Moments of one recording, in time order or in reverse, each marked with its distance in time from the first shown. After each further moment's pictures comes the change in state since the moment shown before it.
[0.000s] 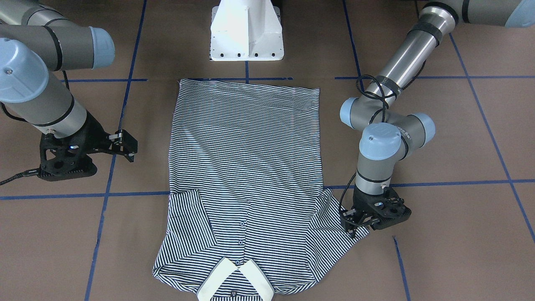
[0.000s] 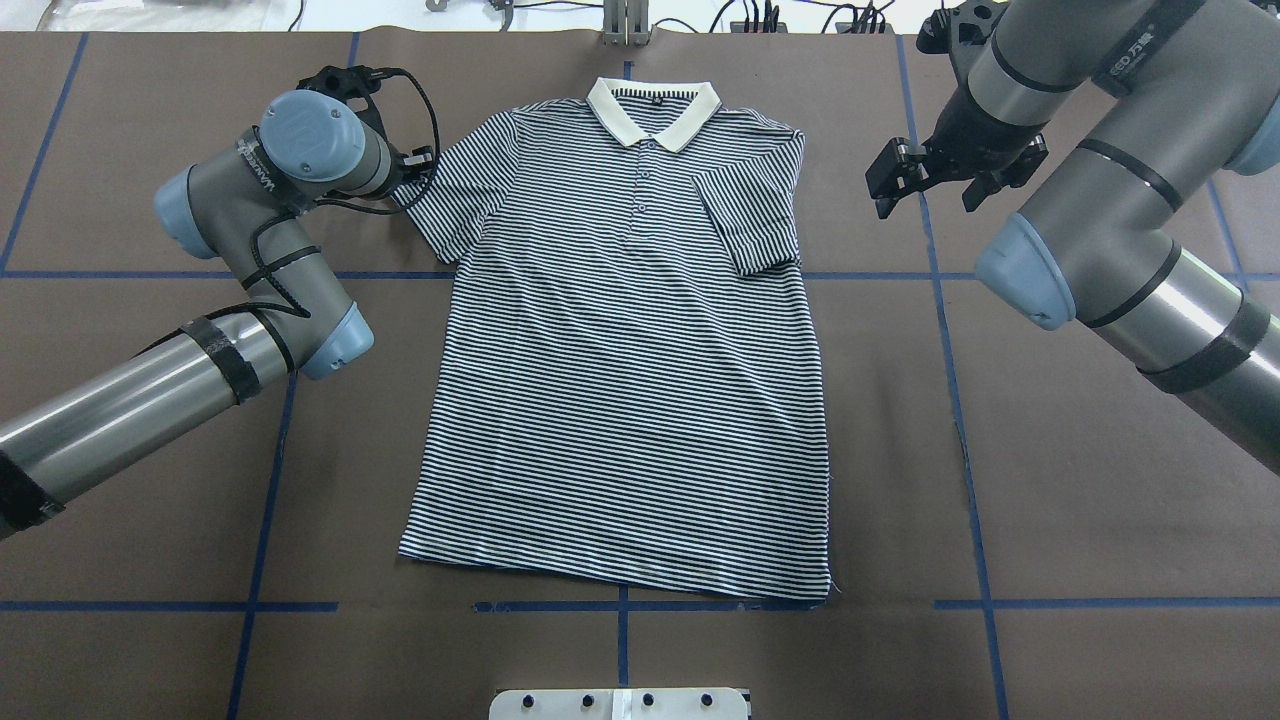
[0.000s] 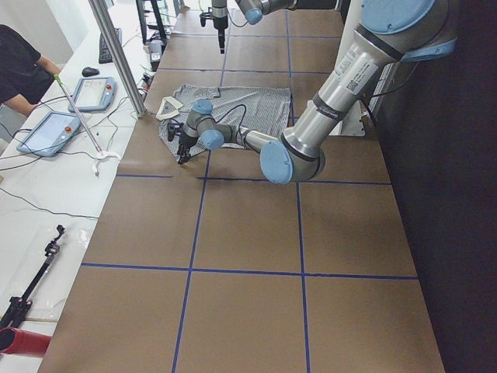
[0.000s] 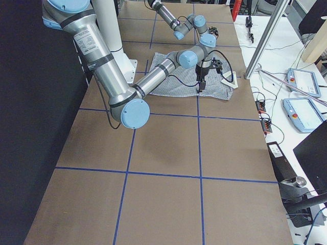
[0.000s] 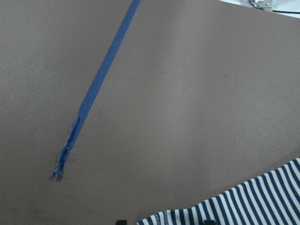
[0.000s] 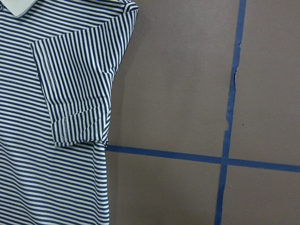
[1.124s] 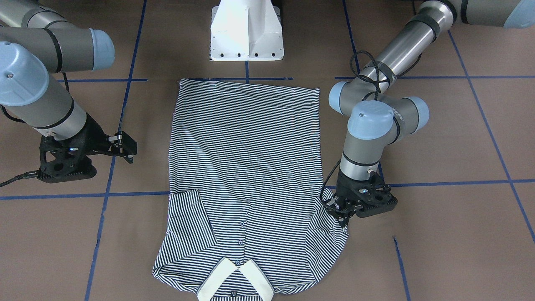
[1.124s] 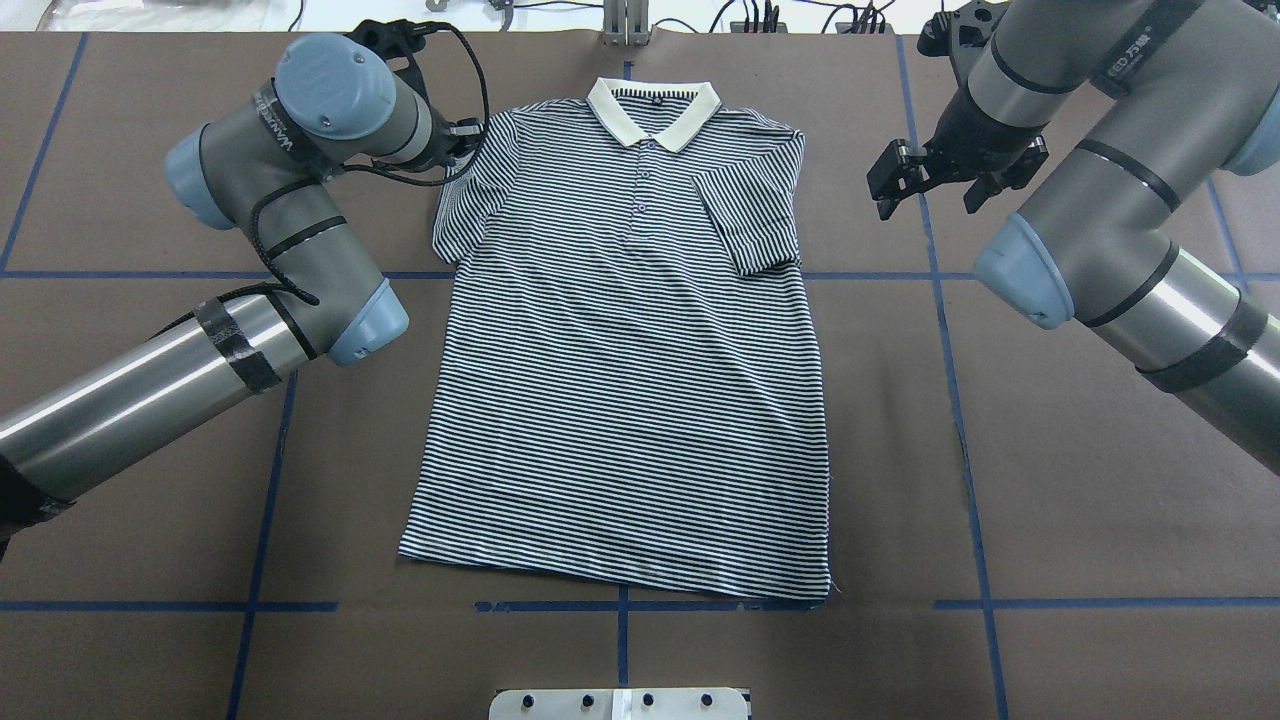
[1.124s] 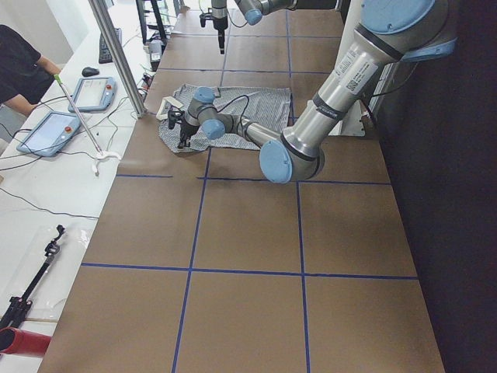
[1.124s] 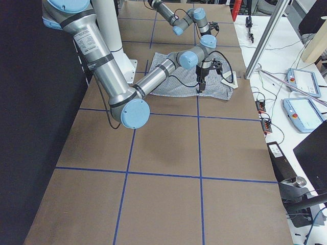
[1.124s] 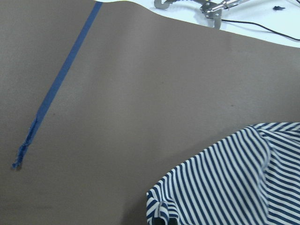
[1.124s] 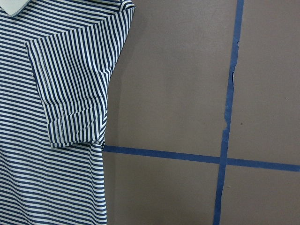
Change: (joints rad) left arm 0.001 -0.038 -0.204 0.149 -0.067 -0.018; right arm -0.001 0.000 -0.009 0.000 0.000 0.001
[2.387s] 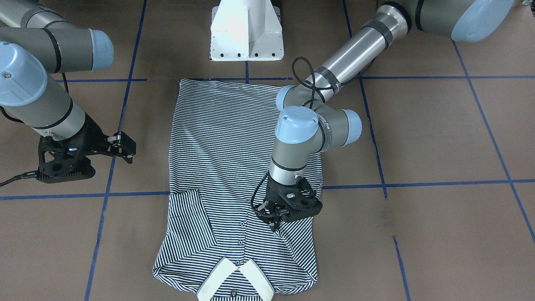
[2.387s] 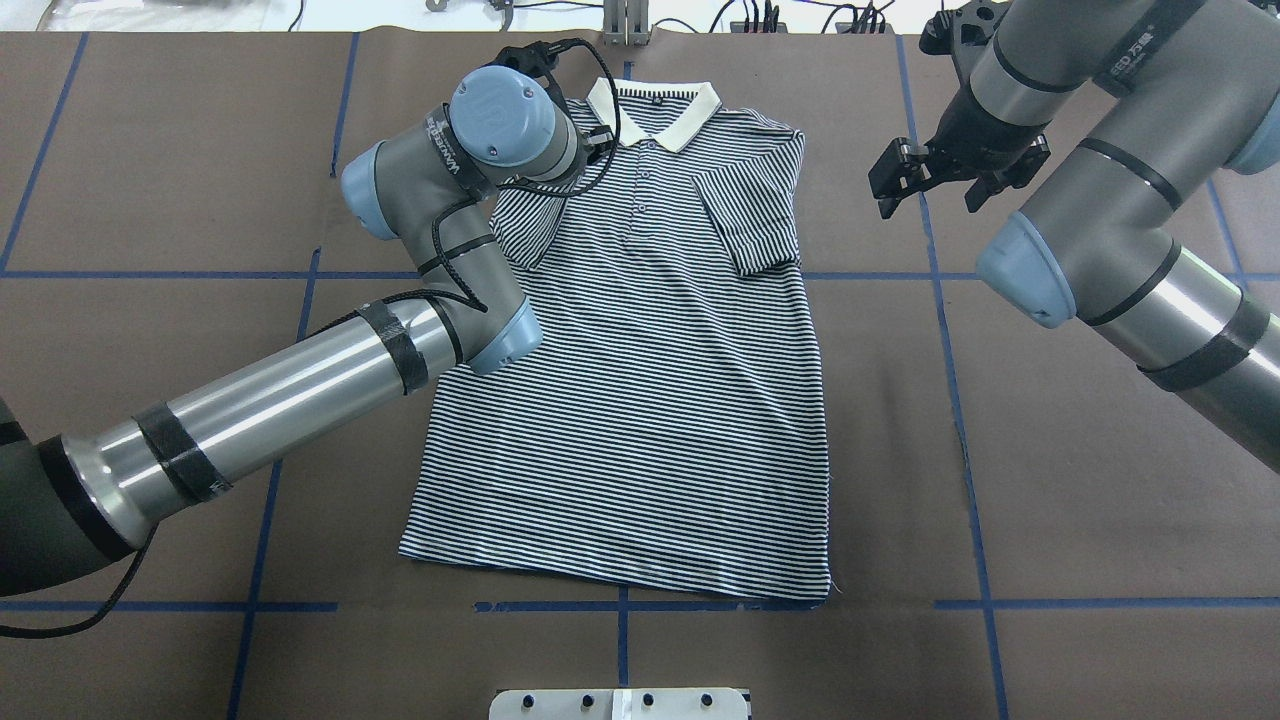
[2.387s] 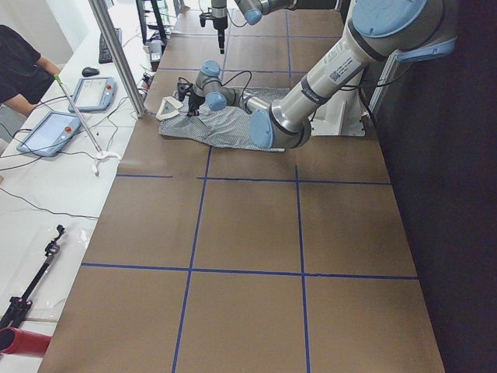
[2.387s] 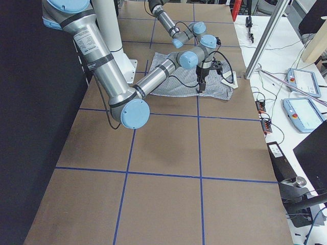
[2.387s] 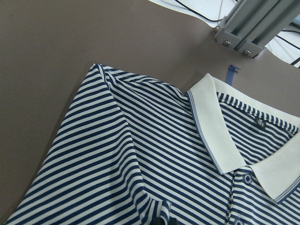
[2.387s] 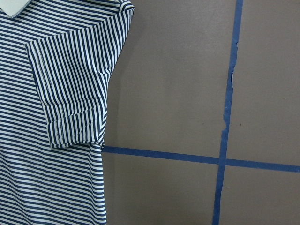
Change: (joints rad) left arm 0.097 -0.250 0.349 -0.213 0.069 -0.165; right arm 0.004 -0.001 0.000 0.001 0.001 -0.002
